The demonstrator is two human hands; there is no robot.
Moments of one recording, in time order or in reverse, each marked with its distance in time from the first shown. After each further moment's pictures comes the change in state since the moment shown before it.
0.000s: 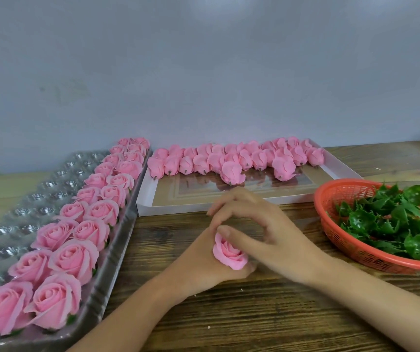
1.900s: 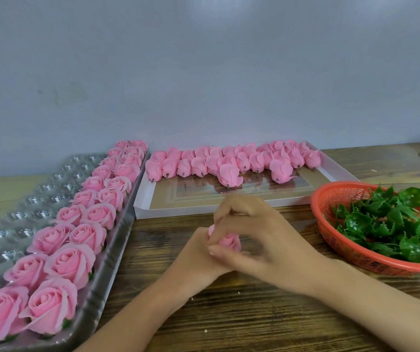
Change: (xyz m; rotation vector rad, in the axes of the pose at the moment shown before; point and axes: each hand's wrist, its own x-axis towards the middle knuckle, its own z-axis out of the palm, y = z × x) left_hand 0.010 -0.024 0.010 0.172 0.212 -0.072; right_hand -0.001 -0.006 -0.001 -0.322 0.015 -0.202
